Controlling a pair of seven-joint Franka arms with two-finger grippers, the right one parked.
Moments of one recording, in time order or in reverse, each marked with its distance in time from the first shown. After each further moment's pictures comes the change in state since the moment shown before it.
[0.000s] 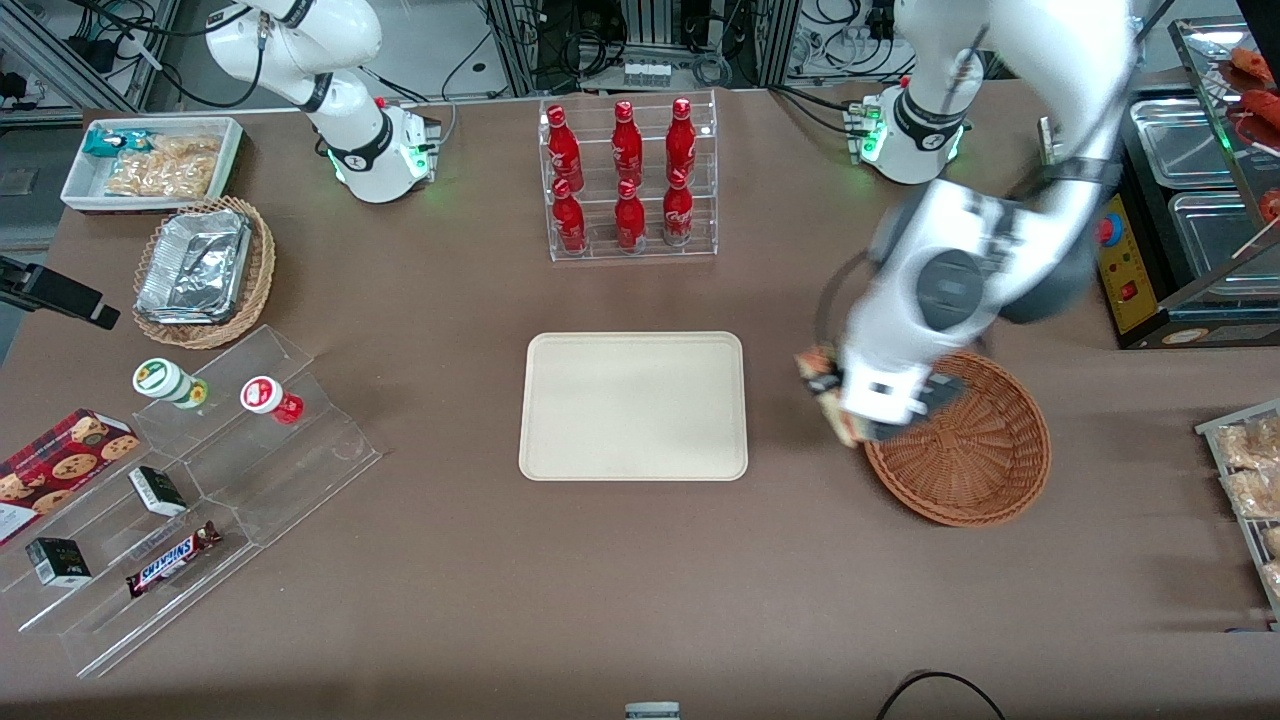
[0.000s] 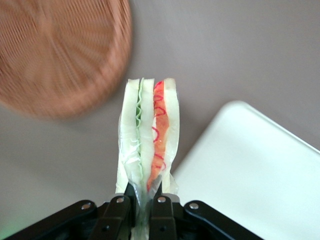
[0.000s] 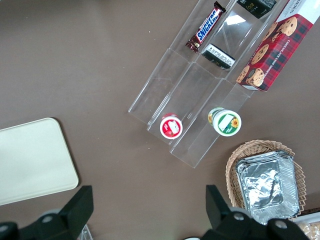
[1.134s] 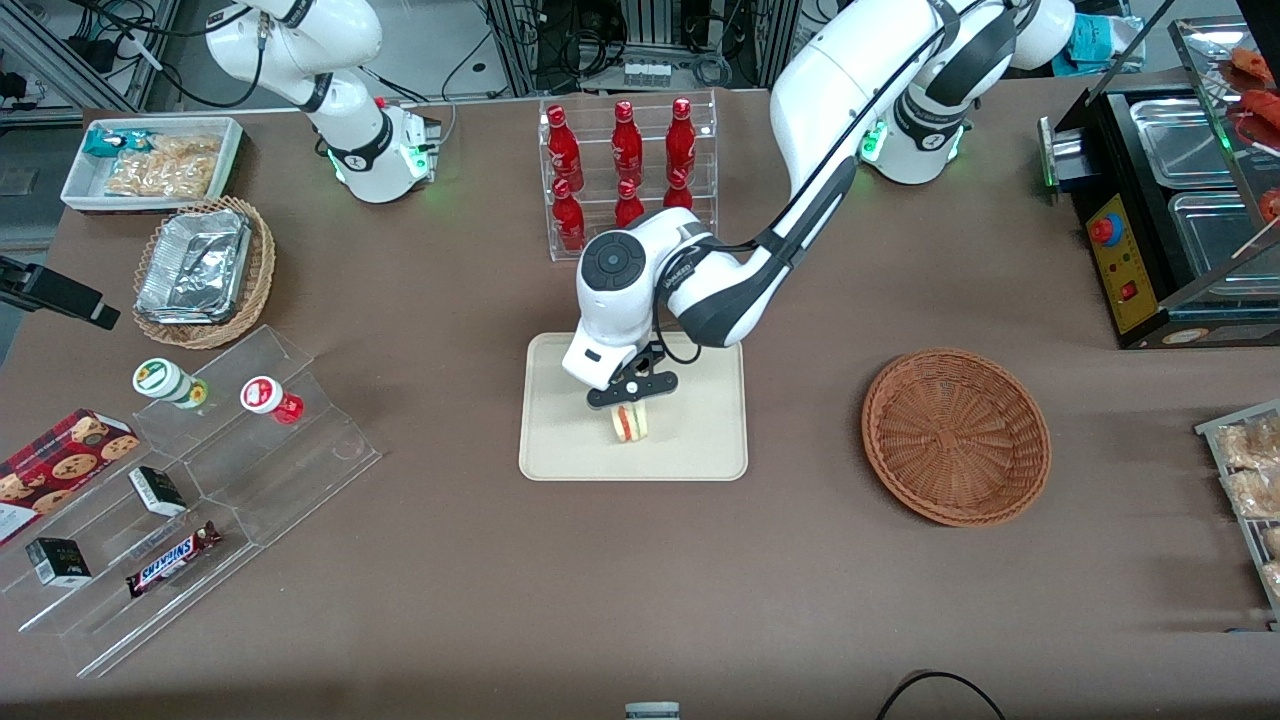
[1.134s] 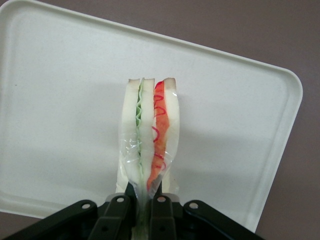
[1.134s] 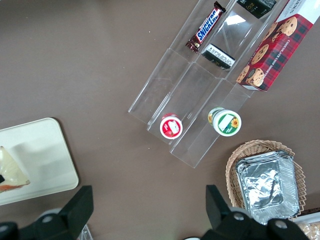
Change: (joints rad) arm -0.333 0.445 -0.037 0.391 0.192 0.197 0.000
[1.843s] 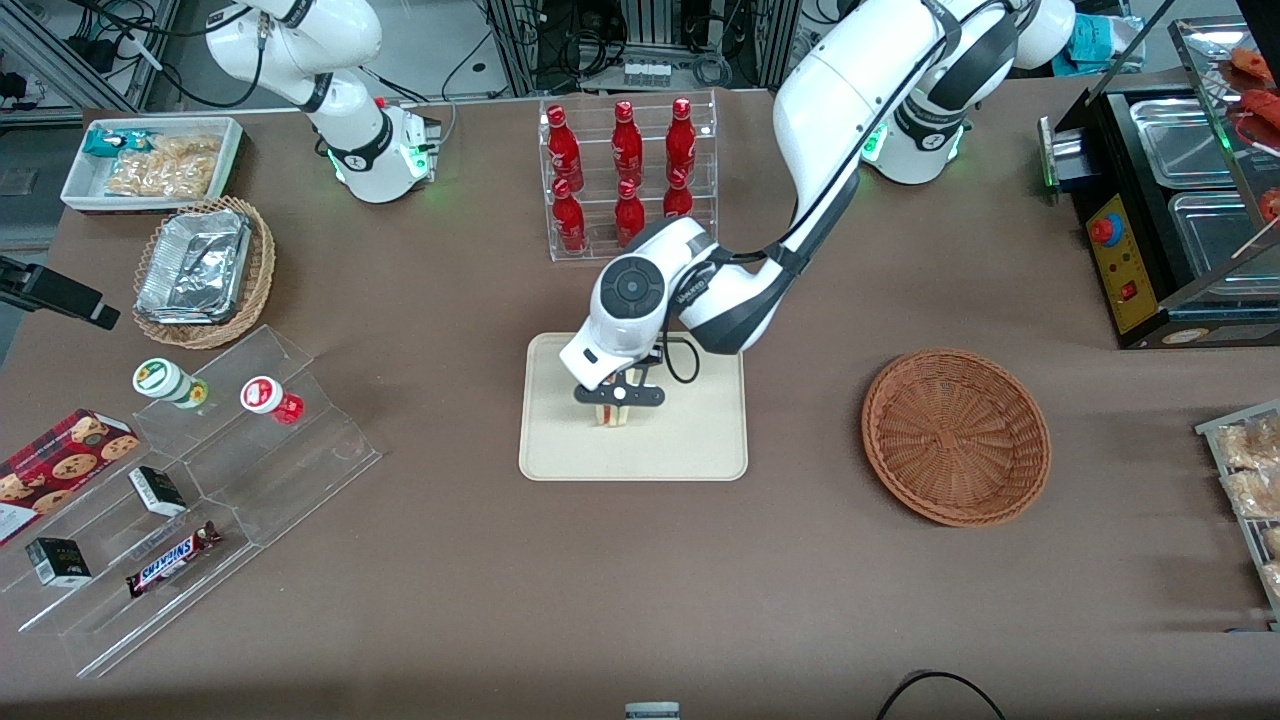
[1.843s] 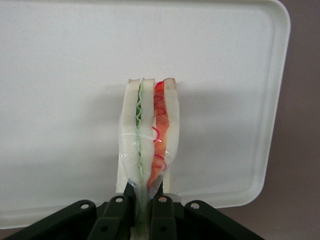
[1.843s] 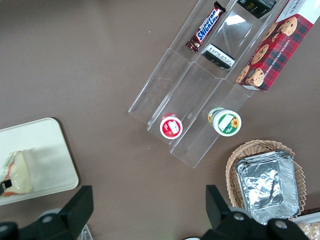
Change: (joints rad) arm 0.025 0.014 0.007 -0.012 -0.187 -0.006 0.343
